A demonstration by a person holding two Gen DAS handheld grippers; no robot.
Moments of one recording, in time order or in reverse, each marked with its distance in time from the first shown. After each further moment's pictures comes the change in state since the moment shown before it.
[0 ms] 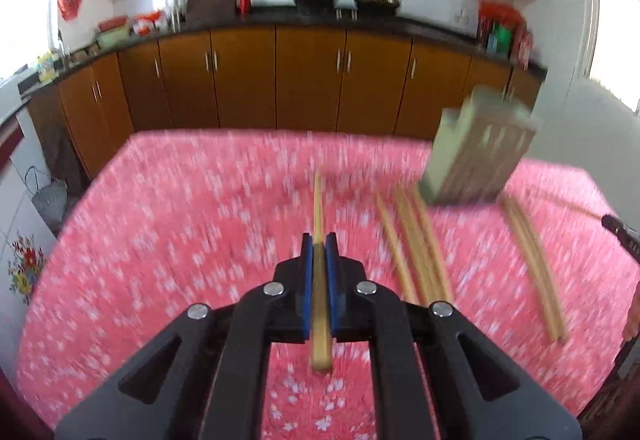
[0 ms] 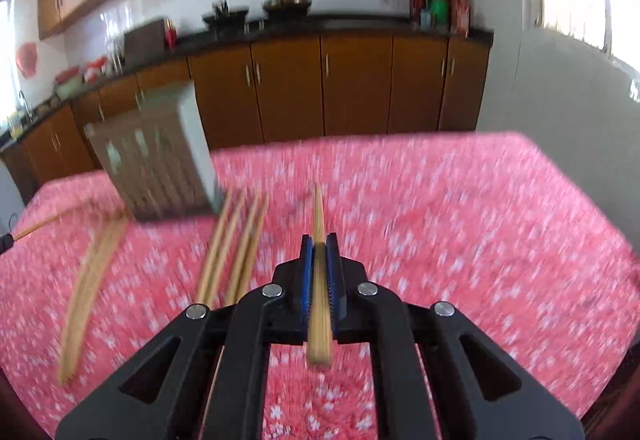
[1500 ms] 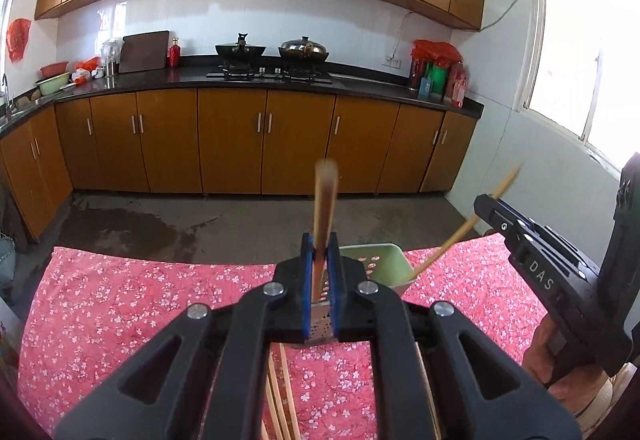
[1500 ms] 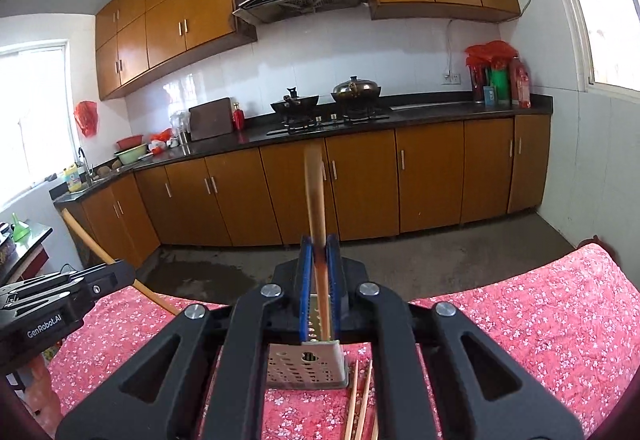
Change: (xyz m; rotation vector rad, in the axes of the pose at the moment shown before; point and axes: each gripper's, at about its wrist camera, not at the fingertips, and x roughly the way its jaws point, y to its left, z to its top) left arm 0.005 -0.126 0.140 0.067 -0.109 -0.228; right arm -0.009 0.082 0.135 0.011 -0.252 0.253
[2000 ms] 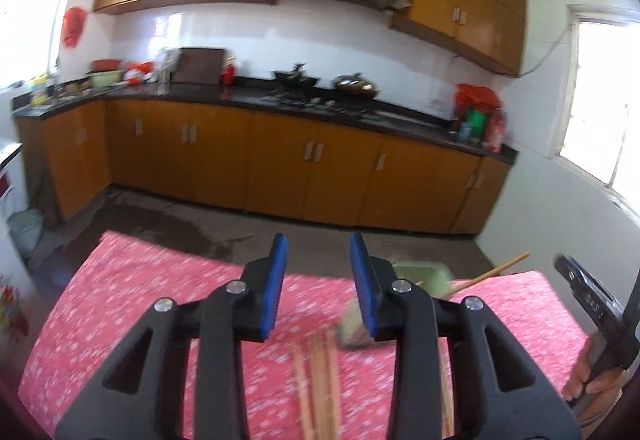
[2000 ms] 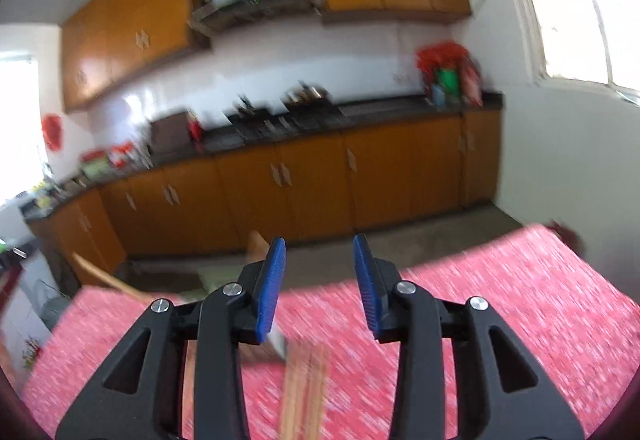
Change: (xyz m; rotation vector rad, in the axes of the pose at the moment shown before) left arm -0.075 0.064 -0.031 -0.125 -0.112 0.152; right arm -0.050 -0.058 -0.027 0.052 0.028 -0.177
